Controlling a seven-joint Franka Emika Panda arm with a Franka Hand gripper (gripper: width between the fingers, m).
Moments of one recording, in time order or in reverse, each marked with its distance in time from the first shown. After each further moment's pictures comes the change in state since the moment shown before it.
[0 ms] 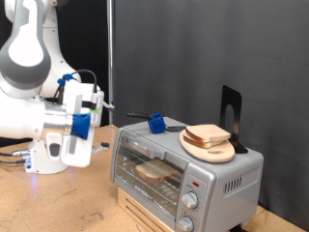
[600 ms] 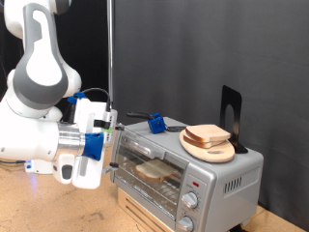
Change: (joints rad) arm 0.015 0.172 0.026 0.174 -0.103 -0.025 -0.013
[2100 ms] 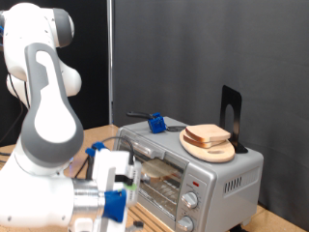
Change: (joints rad) arm 0.071 0.479 0.014 0.529 0.062 0.158 0.045
